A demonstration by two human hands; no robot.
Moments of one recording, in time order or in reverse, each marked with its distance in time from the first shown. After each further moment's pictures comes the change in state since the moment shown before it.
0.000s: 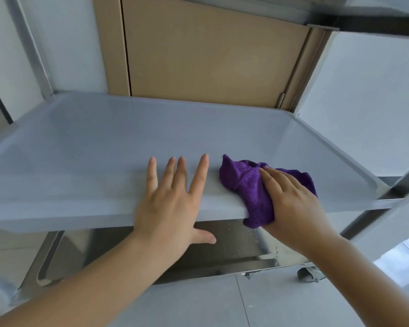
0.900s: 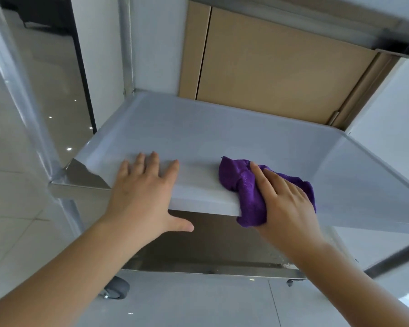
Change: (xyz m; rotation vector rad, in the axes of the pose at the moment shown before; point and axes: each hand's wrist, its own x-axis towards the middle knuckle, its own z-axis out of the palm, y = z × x) left_hand -0.071 -0.138 0.002 -0.030 -0.187 -0.278; right_hand 0.036 -0.130 0.007 0.056 0.041 -0.057
